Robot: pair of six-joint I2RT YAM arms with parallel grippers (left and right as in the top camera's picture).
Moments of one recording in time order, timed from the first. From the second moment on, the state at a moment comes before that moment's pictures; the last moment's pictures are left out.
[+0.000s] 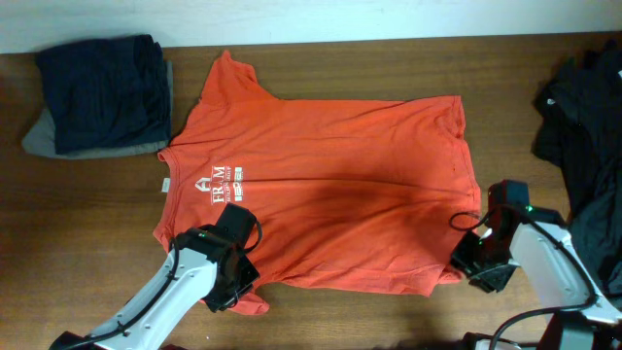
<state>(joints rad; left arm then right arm) -0.40 1.36 0.65 -0.91 0.05 -1.03 -0.23 1.38 0.70 -0.98 -0.09 0.51</state>
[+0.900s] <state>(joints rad) -0.40 1.36 0.65 -0.91 0.05 -1.03 -0.23 1.38 0.58 -0.83 -0.12 0.55</state>
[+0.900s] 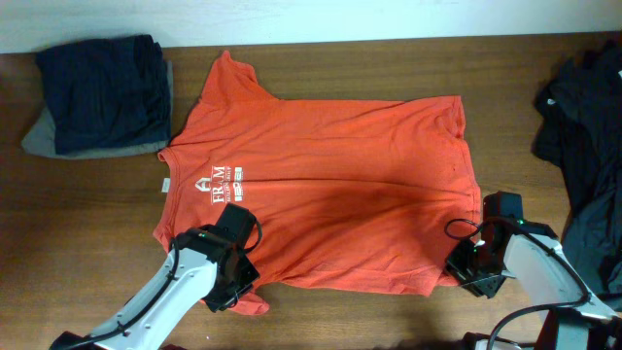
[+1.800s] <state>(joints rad) -0.40 1.35 0.71 -1.06 0.03 -0.97 -0.23 1.38 0.62 -0.92 -0.12 0.63</state>
